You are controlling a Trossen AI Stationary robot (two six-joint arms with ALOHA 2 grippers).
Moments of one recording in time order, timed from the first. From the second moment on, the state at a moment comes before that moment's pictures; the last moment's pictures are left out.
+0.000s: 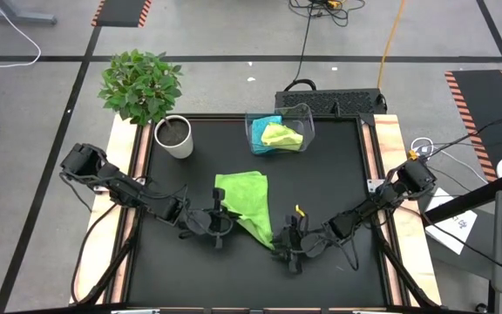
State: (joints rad) left arm -0.41 1.53 0.71 0.27 -0.50 0.21; right arm 0.54 1.76 0.69 0.51 0.34 0.43
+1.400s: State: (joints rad) left arm -0.56 1.49 0.71 0.18 -0.57 0.06; right arm 0.46 1.59 0.86 0.00 0.39 0.16
